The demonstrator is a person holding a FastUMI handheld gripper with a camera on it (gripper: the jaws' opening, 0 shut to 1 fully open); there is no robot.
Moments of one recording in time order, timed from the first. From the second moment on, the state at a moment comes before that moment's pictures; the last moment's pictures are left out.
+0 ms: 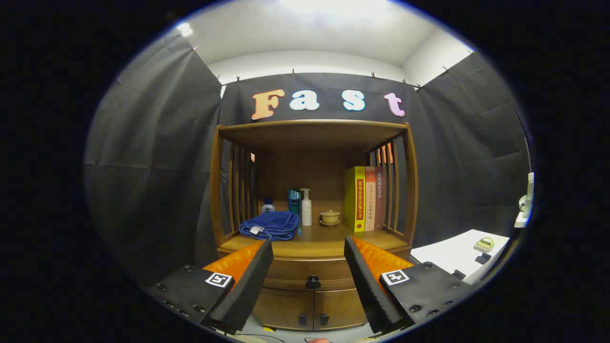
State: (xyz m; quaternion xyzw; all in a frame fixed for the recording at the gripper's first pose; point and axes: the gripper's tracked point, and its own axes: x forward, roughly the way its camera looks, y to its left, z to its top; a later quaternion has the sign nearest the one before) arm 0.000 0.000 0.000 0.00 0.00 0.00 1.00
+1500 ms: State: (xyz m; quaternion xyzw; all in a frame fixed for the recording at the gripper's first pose) arm -0.001 -0.010 0.010 0.02 -0.03 -0.01 1.00
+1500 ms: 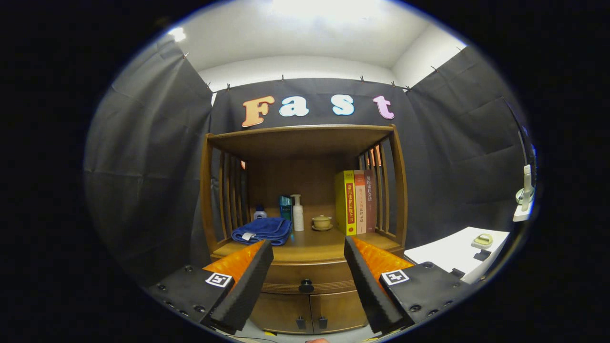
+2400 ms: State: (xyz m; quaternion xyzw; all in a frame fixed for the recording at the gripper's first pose) arm 0.148 -0.023 -0.187 0.03 0.02 -0.03 1.00
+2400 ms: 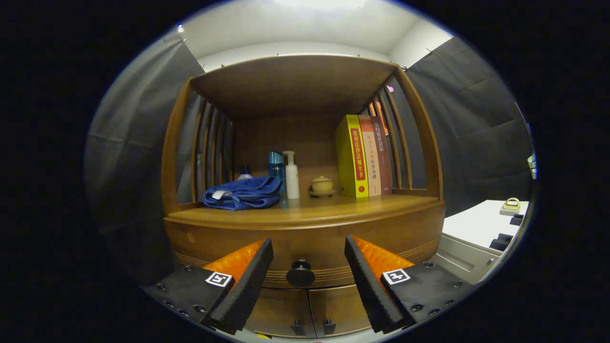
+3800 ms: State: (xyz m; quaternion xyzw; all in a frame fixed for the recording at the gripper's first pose) arm 0.163 -0.006 -0.250 0.01 0.12 -0.01 0.99
